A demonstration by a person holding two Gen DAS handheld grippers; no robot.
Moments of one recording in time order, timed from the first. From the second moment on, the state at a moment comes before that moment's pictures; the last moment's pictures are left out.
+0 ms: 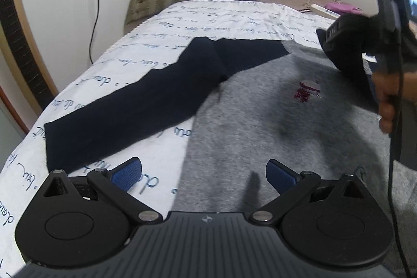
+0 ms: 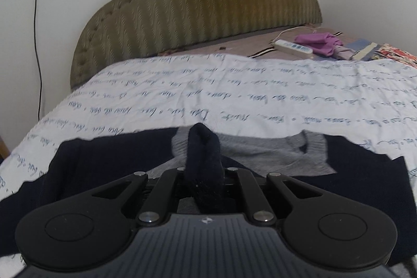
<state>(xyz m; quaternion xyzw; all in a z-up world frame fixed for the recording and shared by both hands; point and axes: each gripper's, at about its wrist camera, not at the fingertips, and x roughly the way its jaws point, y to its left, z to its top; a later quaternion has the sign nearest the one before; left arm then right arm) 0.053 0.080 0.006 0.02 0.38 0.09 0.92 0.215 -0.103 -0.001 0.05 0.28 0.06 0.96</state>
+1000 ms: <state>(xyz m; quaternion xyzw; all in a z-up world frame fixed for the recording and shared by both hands) 0.039 0.120 0.007 -0.01 0.38 0.15 0.91 0.214 -0.095 -0.026 0.12 0.38 0.18 0.90</state>
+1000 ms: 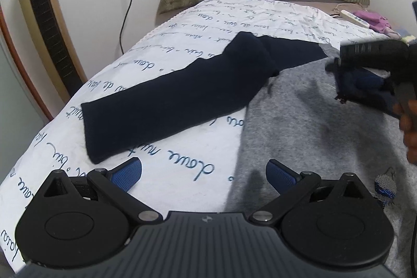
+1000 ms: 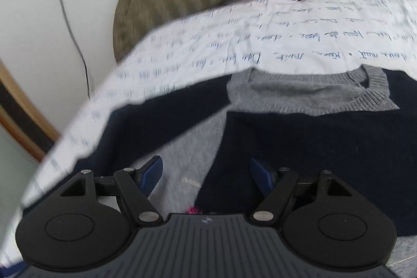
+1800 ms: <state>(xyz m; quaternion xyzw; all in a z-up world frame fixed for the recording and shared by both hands) 0.046 0.173 0.002 -0.14 0.40 0.22 0.88 0.094 -0.072 0.001 0.02 0.31 0.21 0.93</state>
